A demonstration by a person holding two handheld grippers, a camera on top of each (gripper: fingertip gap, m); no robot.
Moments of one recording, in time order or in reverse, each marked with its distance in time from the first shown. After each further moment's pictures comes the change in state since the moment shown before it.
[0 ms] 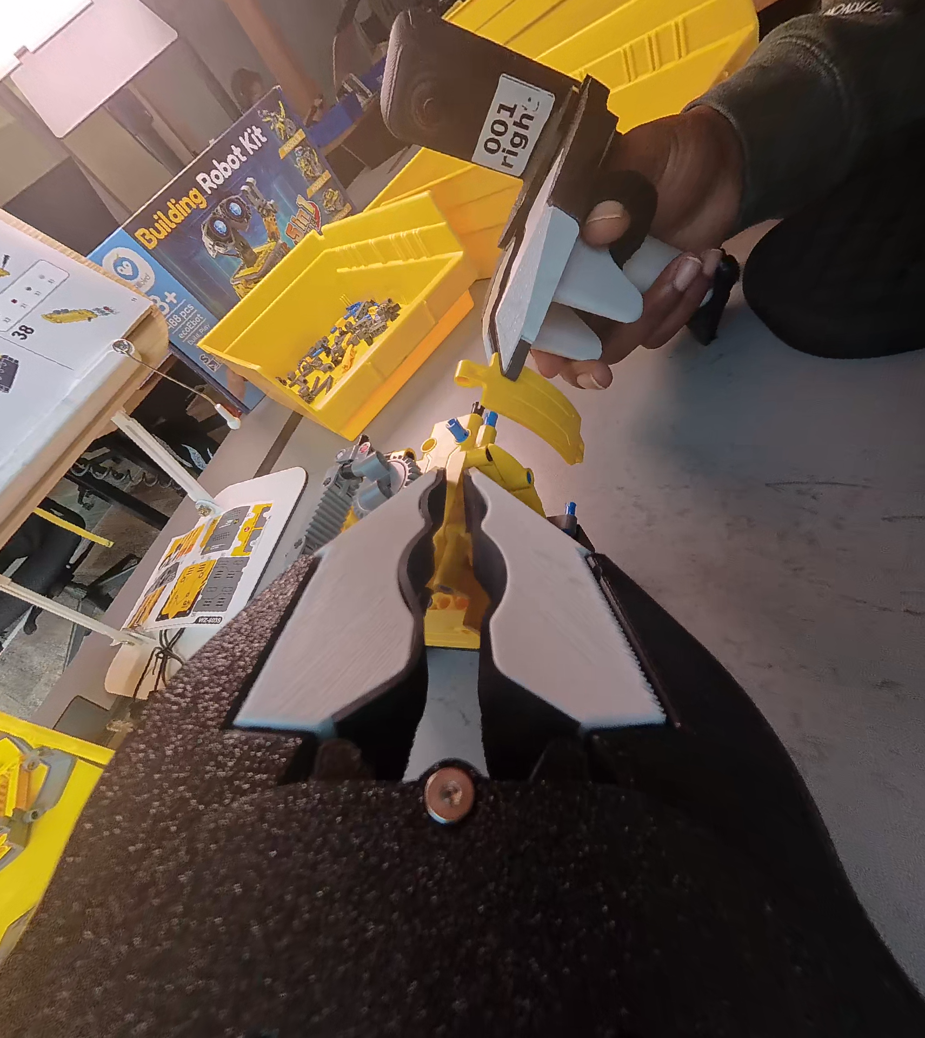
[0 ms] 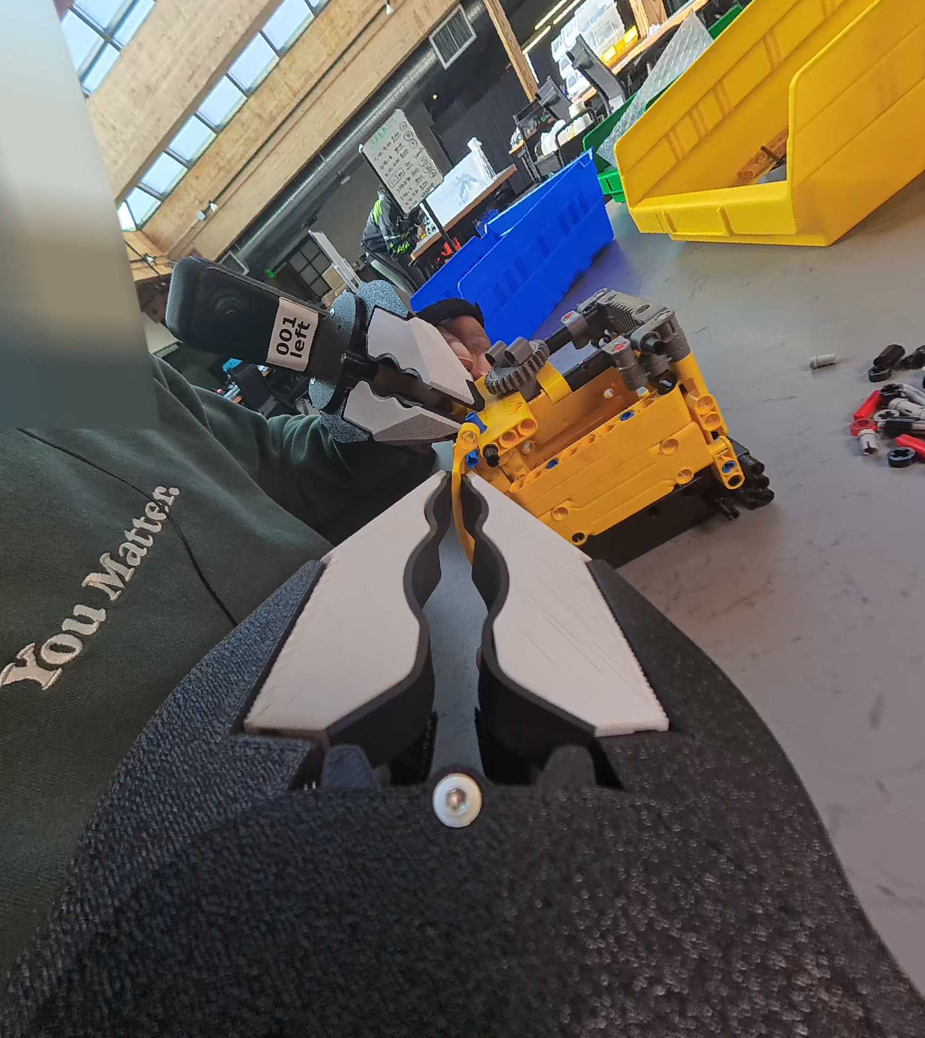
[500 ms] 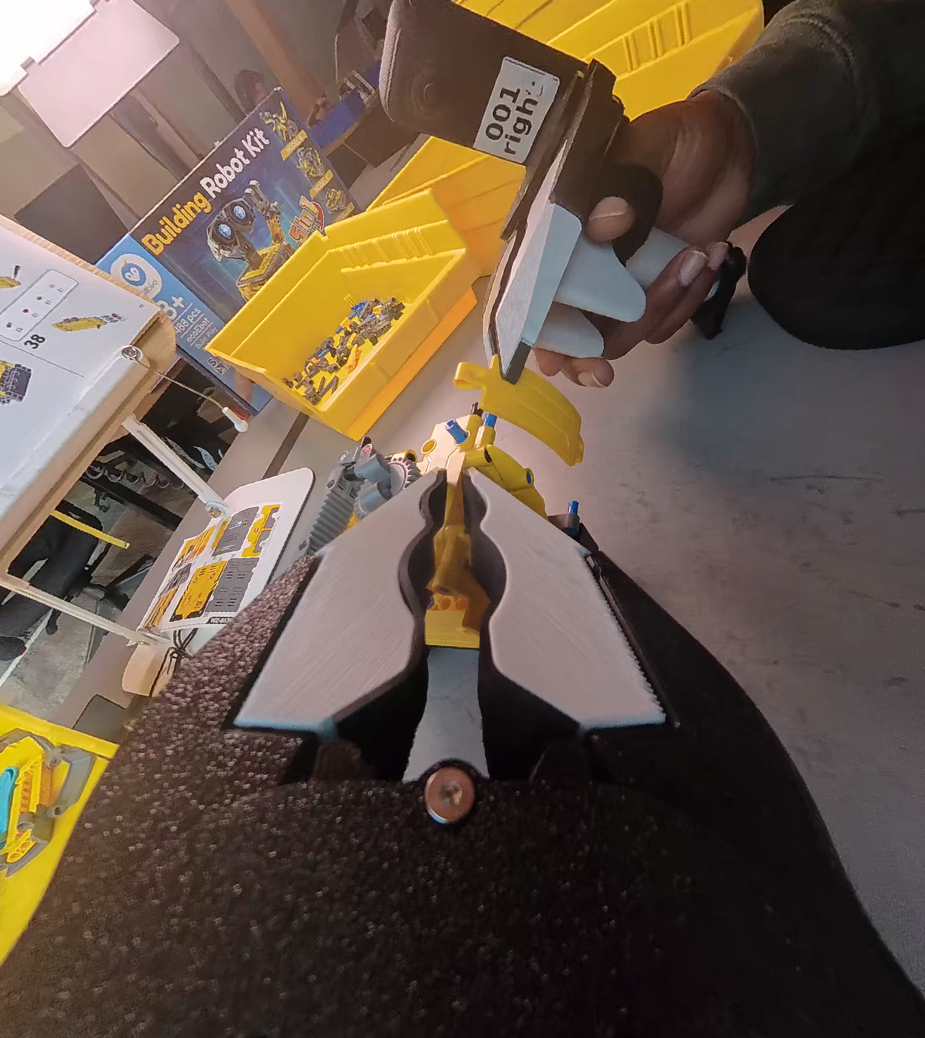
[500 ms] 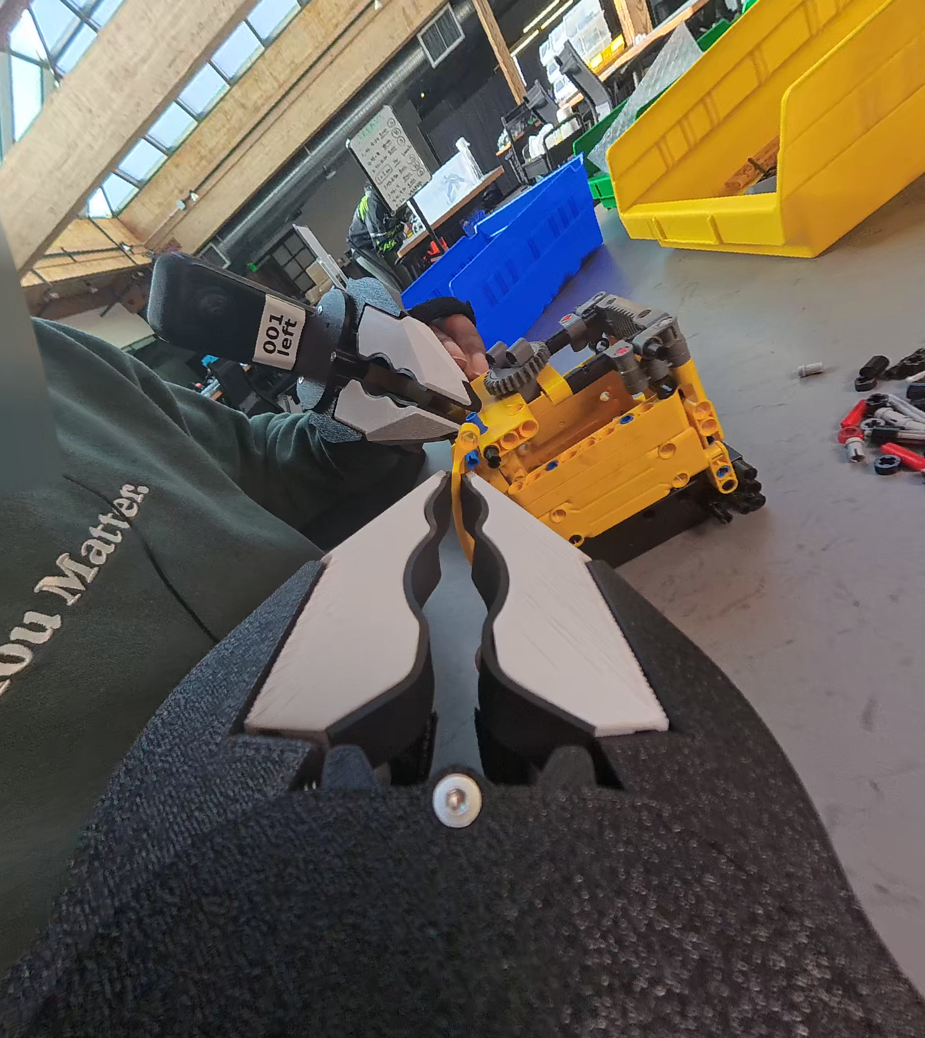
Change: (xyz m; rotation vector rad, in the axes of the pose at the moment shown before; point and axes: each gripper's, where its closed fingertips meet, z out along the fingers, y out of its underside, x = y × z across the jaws) left arm 0.000 -0.001 0.000 -0.008 -0.010 0.024; right arm 0.000 0.000 0.001 0.000 0.027 -0.031
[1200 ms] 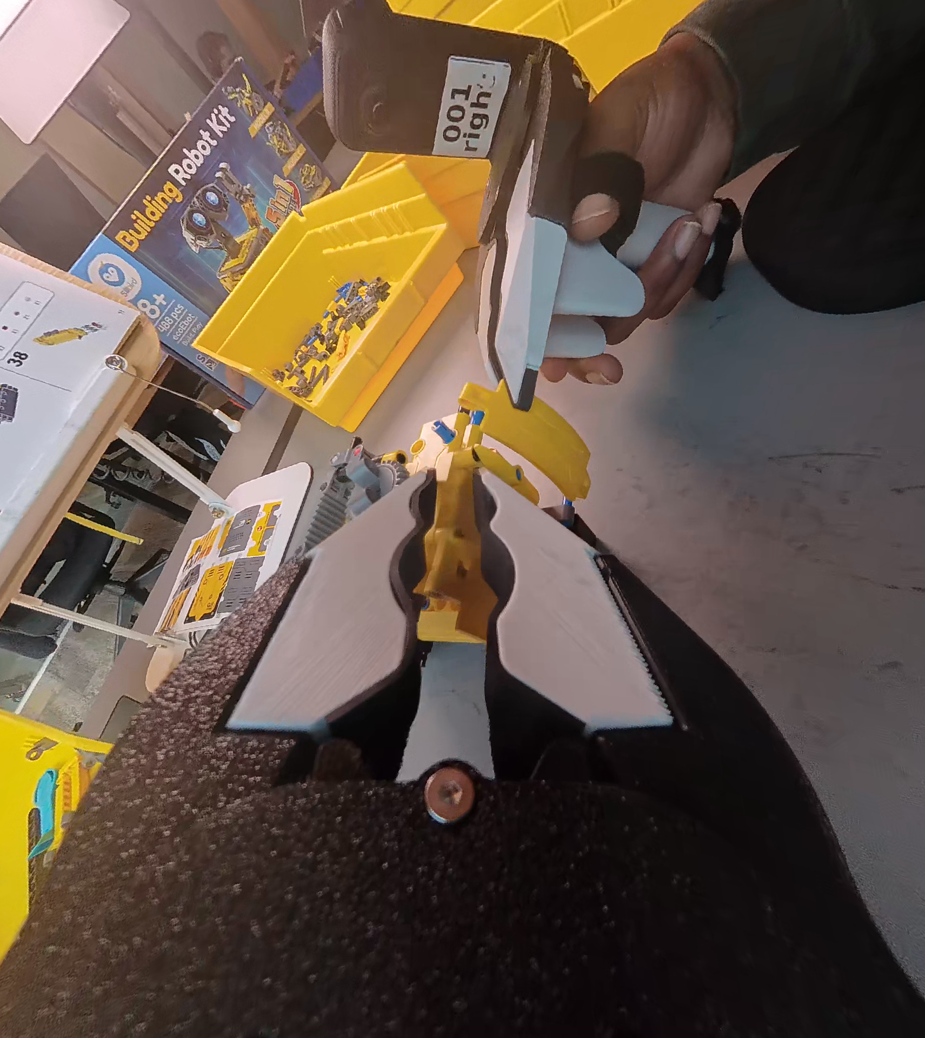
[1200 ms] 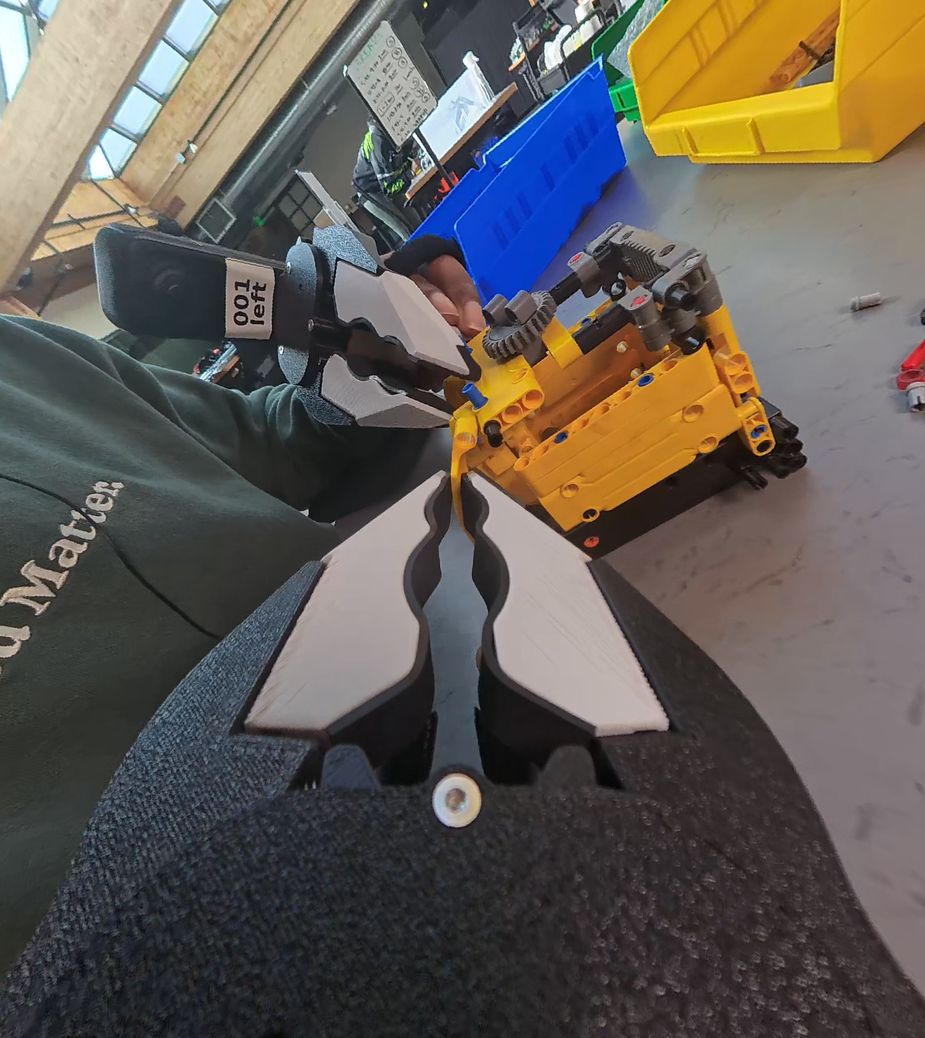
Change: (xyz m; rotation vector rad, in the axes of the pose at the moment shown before) left arm 0.005 -0.001 0.003 -0.064 0.020 0.066; right arm 0.000 0.014 0.007 -0.101 -0.028 0.064
